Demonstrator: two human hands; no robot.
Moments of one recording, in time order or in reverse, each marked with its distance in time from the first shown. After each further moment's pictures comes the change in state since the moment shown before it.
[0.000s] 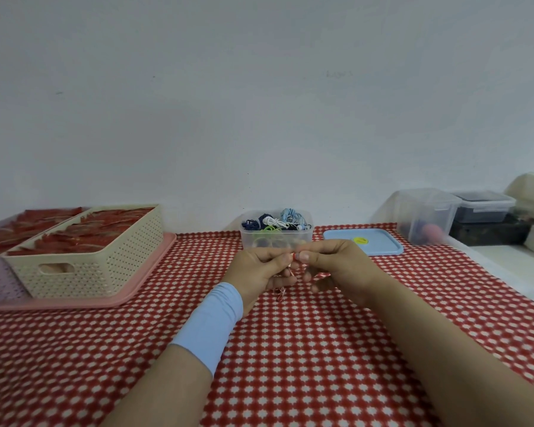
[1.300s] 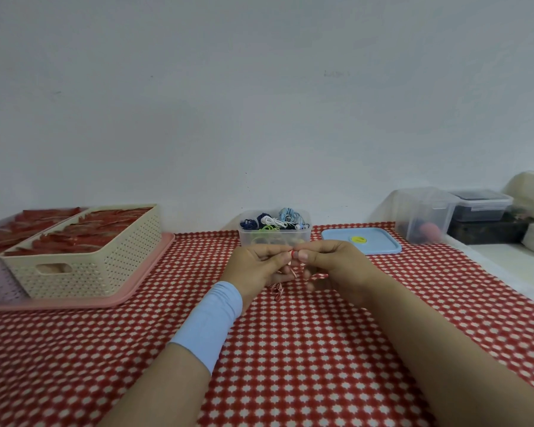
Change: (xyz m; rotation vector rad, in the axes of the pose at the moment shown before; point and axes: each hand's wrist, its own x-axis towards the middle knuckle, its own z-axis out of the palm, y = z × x) left_hand 0.002 0.000 0.001 0.111 0.034 0.092; right_hand 0.000 -0.001 0.002 0.060 0.023 0.076
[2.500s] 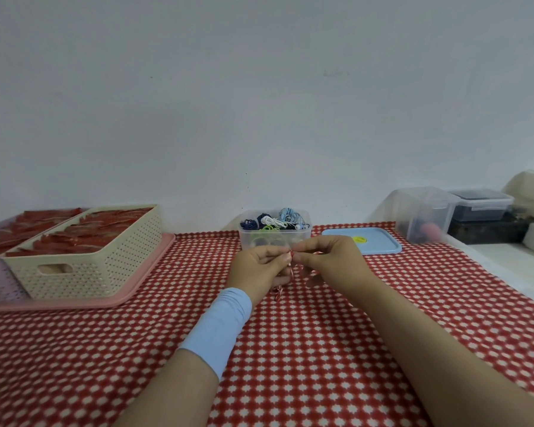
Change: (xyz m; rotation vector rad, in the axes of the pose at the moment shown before) left_hand 0.000 -0.007 0.009 0.043 0.149 -0.047; right_hand 0.000 0.001 0.009 -0.280 0.185 -0.224
